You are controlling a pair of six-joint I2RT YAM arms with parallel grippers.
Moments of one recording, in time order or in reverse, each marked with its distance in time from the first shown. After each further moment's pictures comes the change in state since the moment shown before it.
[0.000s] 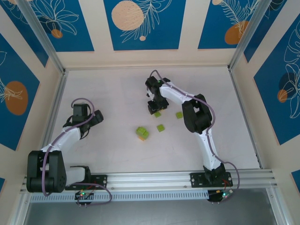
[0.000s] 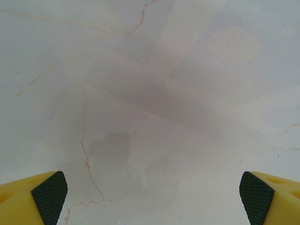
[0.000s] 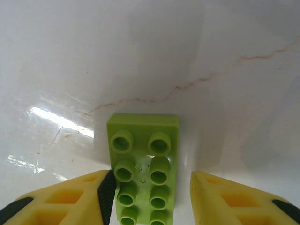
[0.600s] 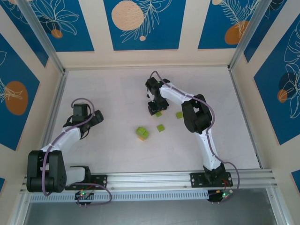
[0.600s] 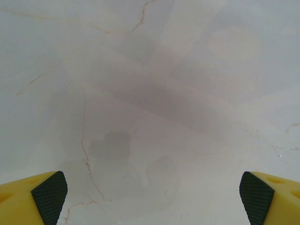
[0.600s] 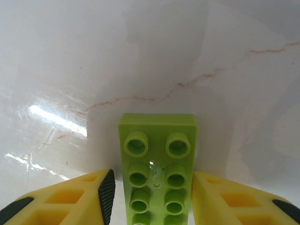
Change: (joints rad) left arm 0.000 0.002 0.000 0.000 0.000 0.000; right arm 0.000 0.000 -0.019 0.012 -0.002 -0.001
